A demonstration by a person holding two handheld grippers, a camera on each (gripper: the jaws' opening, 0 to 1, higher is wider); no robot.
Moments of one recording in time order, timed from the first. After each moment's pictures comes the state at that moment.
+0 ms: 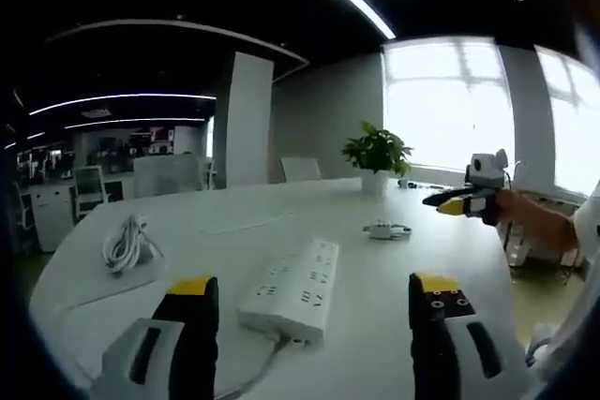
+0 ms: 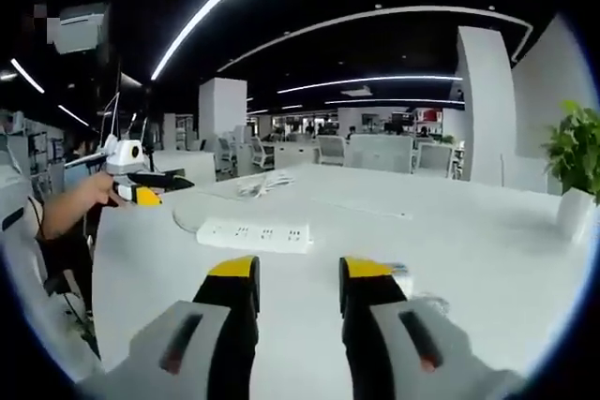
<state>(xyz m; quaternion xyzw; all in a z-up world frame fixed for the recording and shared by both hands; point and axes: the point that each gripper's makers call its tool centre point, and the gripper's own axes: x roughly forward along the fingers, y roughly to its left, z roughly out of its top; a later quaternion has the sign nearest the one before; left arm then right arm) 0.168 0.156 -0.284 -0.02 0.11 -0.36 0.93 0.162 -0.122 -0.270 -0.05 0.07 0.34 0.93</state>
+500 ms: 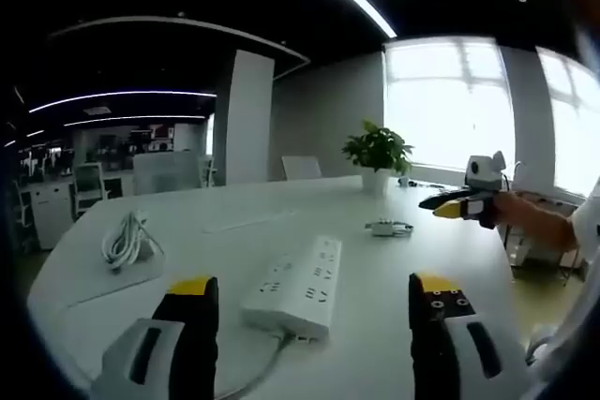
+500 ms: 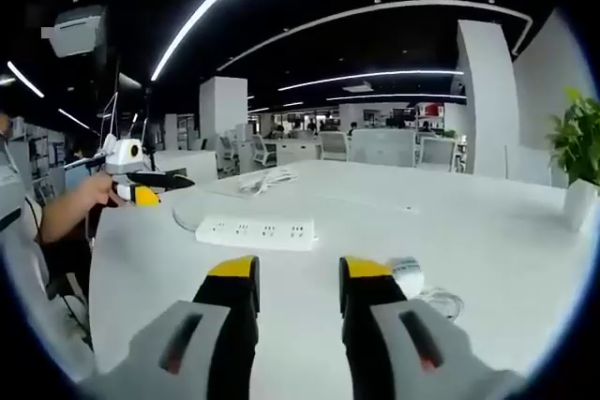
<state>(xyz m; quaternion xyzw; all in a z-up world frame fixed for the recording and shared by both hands) 0.171 0.157 -0.291 -0.02 0.11 -0.37 0.92 0.169 -0.114 -0.282 -0.04 0.08 0.35 0.93</state>
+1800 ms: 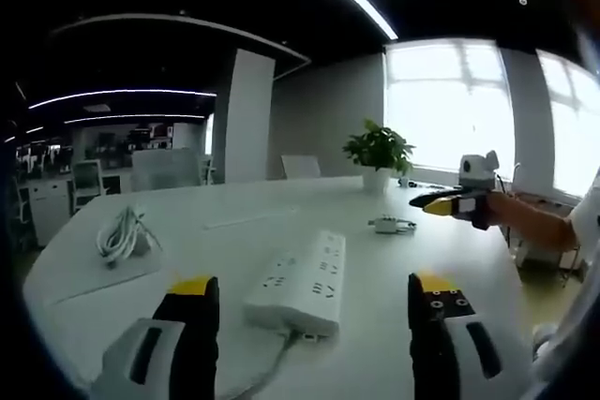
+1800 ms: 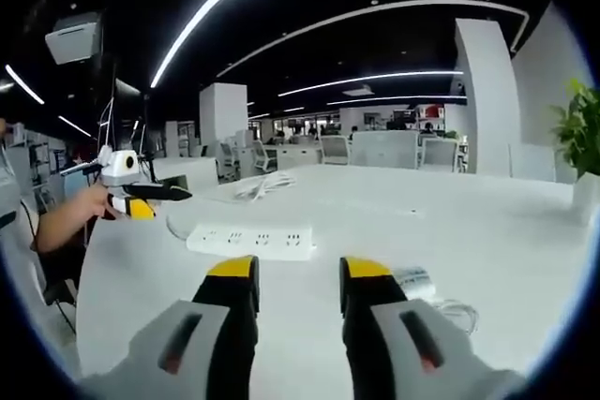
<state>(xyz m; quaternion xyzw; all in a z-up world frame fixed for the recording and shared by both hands) 0.182 0.160 -0.305 -0.02 0.11 -0.37 0.92 0.195 -0.101 -0.287 -0.03 0.08 0.35 0.93</state>
